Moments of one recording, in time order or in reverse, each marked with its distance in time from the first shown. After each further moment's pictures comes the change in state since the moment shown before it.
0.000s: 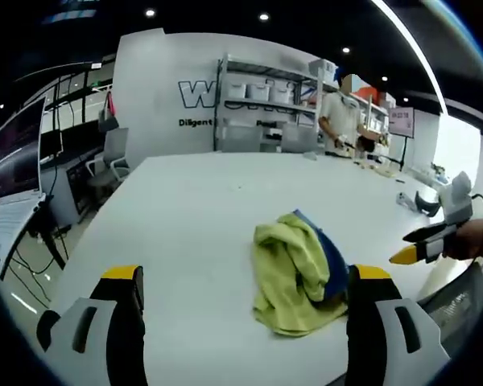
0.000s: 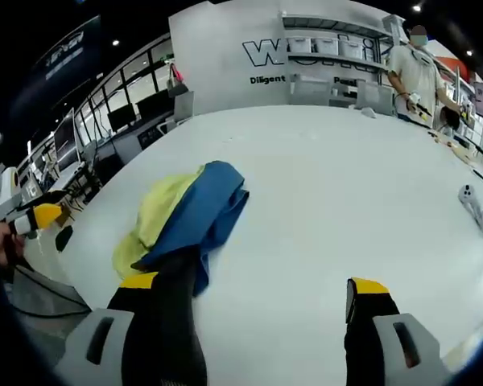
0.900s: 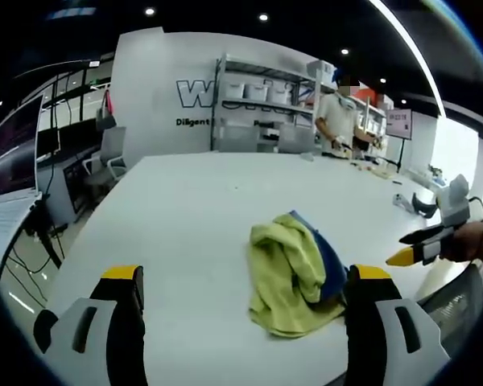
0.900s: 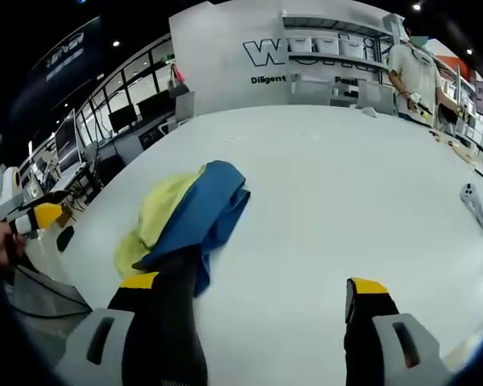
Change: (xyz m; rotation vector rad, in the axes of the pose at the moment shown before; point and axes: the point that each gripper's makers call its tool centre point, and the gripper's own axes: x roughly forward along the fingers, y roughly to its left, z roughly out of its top) left arm 0.001 -0.004 0.000 -0.006 0.001 -0.018; right arm 0.001 0.000 -0.001 0.003 -0.003 0.009
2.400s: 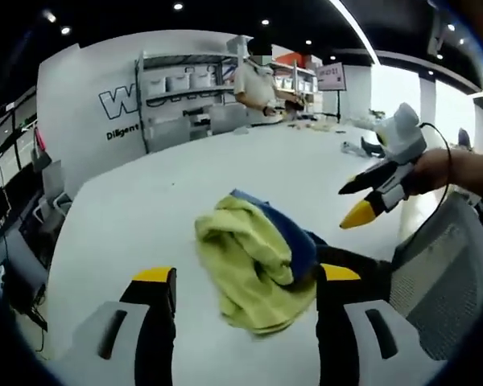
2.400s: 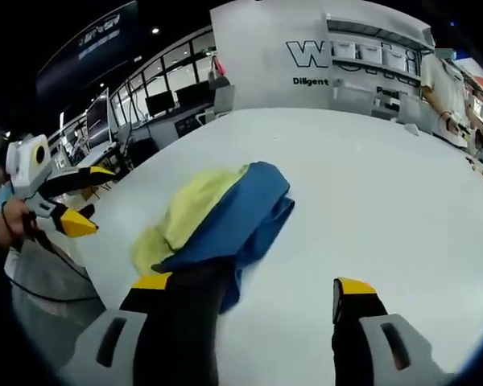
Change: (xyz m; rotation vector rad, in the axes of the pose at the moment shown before) left arm 0.030 -0.057 -0.021 0.357 0.113 -0.311; right arm 0.027 0.042 0.013 -0.152 0.015 0.169
